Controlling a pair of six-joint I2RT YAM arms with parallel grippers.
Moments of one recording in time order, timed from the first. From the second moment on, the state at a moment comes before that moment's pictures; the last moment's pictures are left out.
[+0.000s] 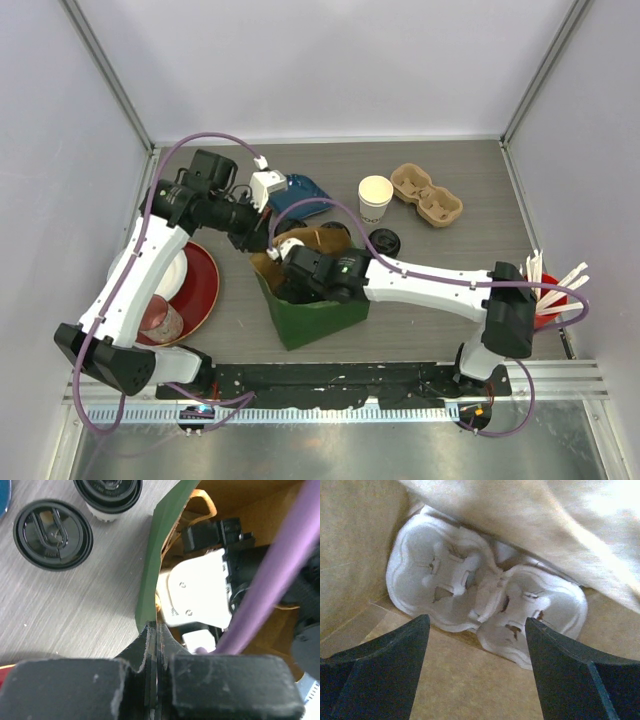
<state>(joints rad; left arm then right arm) -0.40 1.33 1.53 -1.20 0.61 0.31 1.20 1.65 1.37 -0.78 0.20 0.31</state>
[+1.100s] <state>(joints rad) -0.42 1.33 1.53 -1.31 0.63 0.33 1.17 1.36 1.47 -0.57 0.15 0.26</state>
